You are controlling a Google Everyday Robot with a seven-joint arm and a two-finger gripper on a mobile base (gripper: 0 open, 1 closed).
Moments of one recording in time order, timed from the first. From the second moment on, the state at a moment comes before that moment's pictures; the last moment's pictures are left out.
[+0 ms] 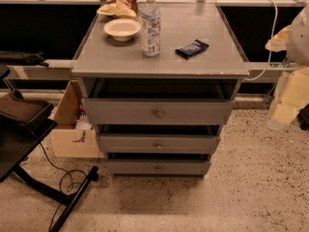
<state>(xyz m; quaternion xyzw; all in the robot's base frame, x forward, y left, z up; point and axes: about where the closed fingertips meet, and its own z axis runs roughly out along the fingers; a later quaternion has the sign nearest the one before) 0.438 -0.217 0.976 -0.60 0.78 -0.03 0.16</state>
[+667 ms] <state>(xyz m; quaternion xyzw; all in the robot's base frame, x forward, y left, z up) 0.436 -0.204 0.934 -0.61 0.78 -0.04 0.15</state>
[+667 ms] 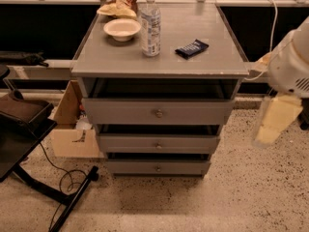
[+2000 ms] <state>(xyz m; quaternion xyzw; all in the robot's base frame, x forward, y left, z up) 0.400 -0.225 0.560 -0.64 0.77 0.03 0.07</state>
